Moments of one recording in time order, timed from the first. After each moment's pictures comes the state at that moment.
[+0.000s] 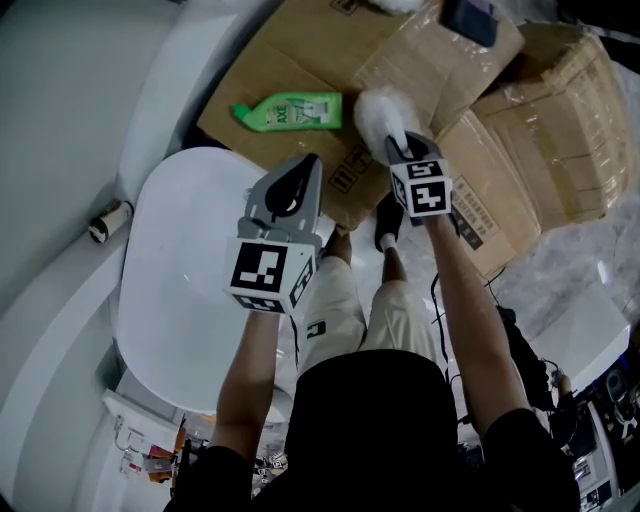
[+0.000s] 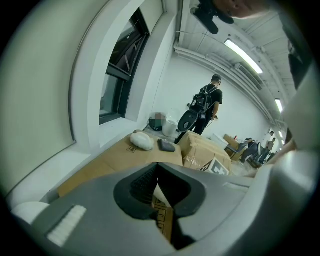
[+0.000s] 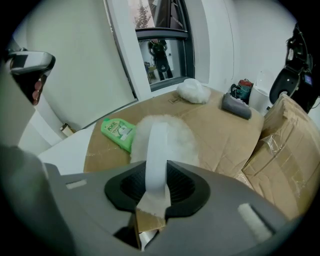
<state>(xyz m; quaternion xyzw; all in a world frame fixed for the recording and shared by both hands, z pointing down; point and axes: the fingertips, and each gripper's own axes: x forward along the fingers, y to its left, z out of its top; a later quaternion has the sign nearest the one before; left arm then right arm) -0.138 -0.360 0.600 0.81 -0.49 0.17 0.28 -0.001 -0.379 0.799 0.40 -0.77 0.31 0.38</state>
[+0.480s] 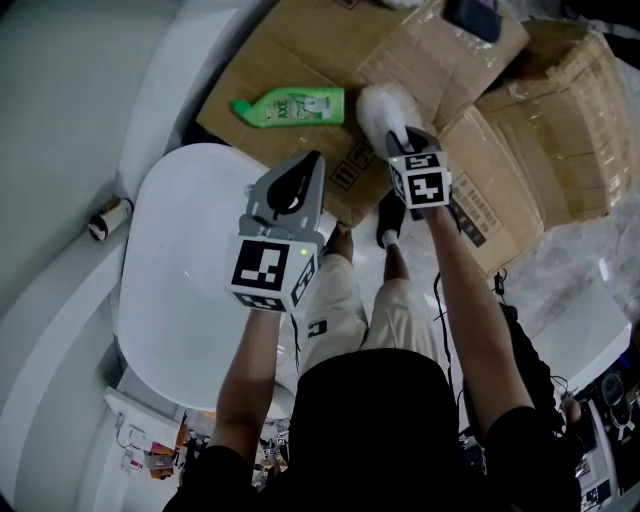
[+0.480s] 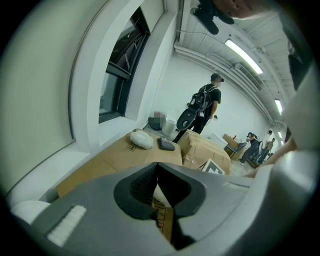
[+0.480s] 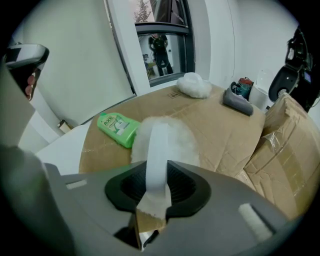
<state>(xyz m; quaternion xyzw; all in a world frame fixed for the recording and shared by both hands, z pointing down) -0.137 -0.358 0.608 0.81 -0.49 0.17 0.28 -0.003 -0.378 0.818 0.40 -0.76 0.32 0.40</state>
